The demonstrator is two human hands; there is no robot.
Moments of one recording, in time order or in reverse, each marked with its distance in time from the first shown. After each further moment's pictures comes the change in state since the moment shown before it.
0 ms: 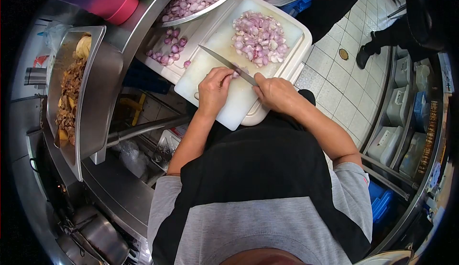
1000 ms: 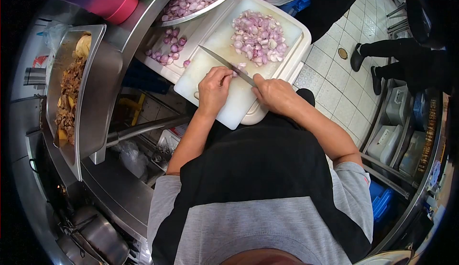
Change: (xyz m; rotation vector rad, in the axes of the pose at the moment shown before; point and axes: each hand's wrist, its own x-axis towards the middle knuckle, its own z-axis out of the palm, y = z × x) left_hand -0.003 -0.004 0.003 0.020 0.013 -0.004; right_hand -0.003 -0.006 0.004 0.006 0.003 0.017
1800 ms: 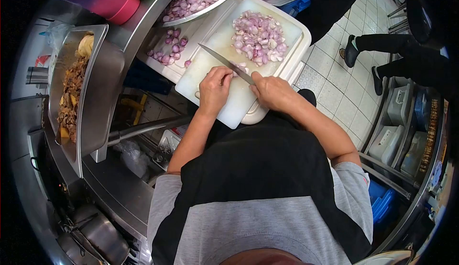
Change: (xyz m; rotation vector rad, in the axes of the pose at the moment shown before) left_hand 0.001 0.002 -0.001 0.003 0.000 0.015; right_hand 0.008 0.000 0.002 0.038 -0.021 0.037
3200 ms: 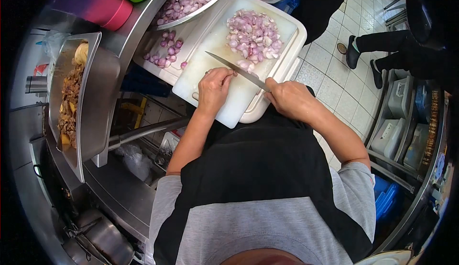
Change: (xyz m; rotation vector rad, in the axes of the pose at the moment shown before) left_hand 0.005 0.003 0.001 0.097 -0.071 0.123; right_hand -0.044 0.000 -0.036 -0.077 -0.035 -0.009
